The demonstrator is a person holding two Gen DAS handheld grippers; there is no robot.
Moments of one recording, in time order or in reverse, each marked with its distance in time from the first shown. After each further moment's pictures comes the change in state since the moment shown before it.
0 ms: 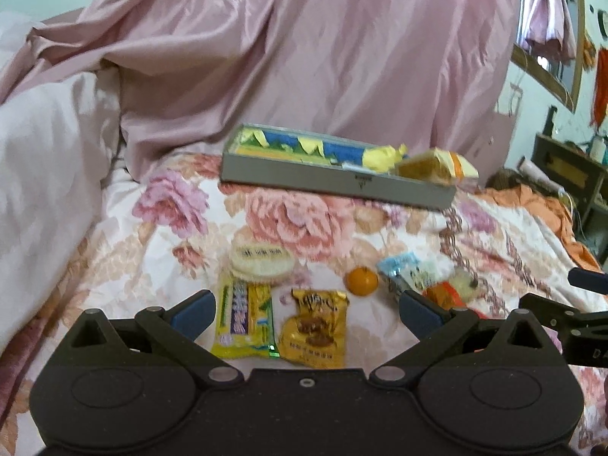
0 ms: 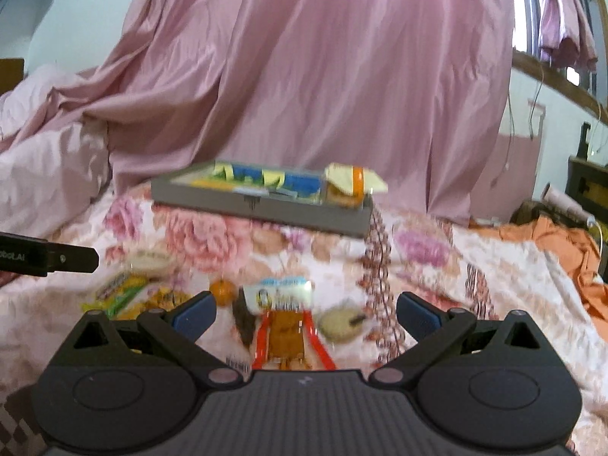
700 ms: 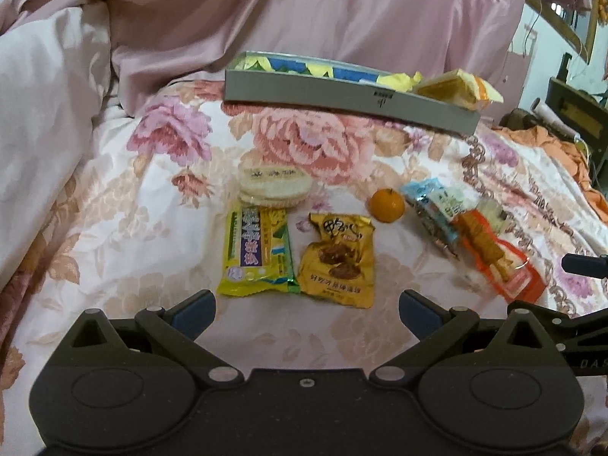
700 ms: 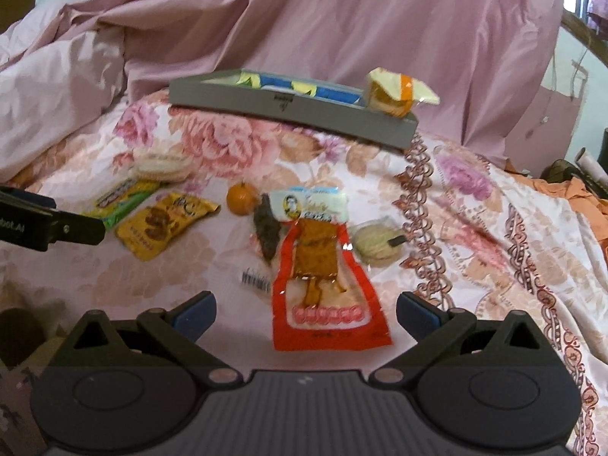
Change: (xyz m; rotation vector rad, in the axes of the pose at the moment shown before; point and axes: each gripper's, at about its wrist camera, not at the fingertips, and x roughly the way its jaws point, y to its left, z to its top) left arm 0.037 0.012 -0.024 0.019 0.198 0.032; right arm 0.042 0.020 -0.031 -0.088 0.234 0.056
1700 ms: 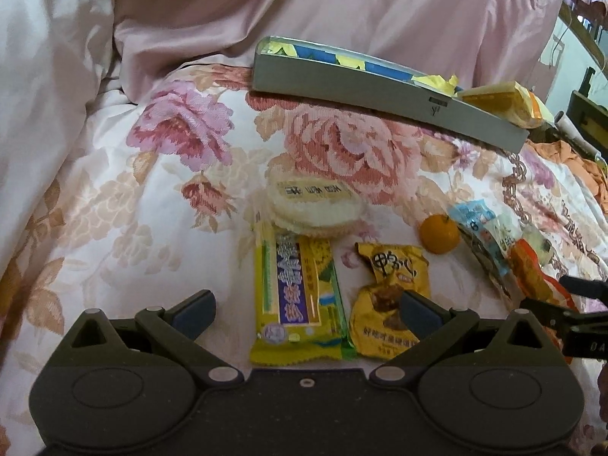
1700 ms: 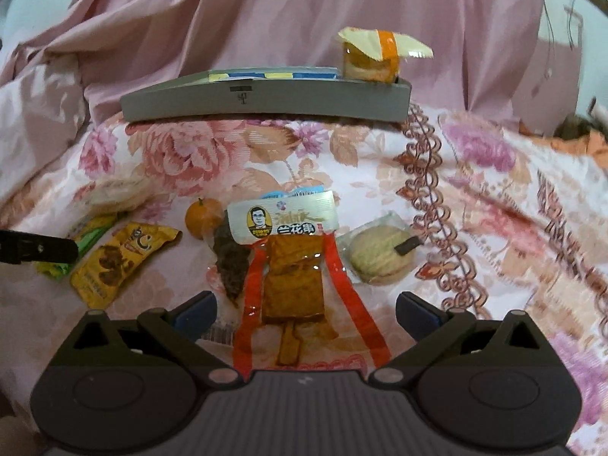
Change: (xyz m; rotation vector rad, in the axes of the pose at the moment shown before) left arm 0.055 0.037 0.030 -0.060 0.019 -0.005; right arm 0.070 -0.036 0.013 0.159 0.010 0.078
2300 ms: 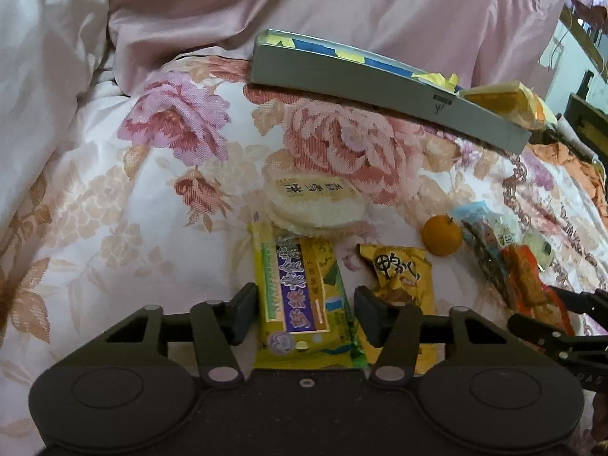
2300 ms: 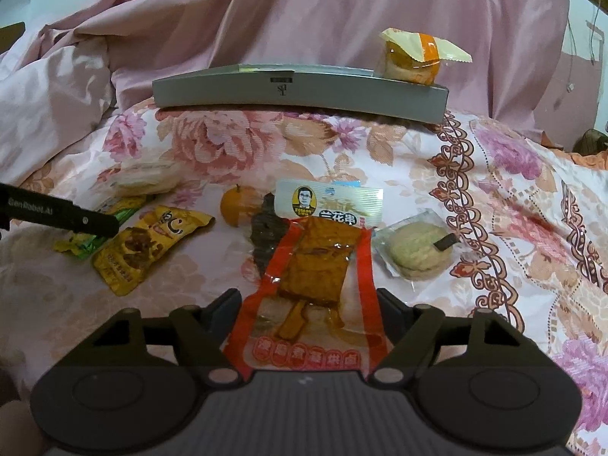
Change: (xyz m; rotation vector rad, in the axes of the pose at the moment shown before) left arm 0.010 0.005 0.002 -0.014 0.018 -0.021; right arm -0.001 0.024 -0.008 -0.065 -0.005 0.036
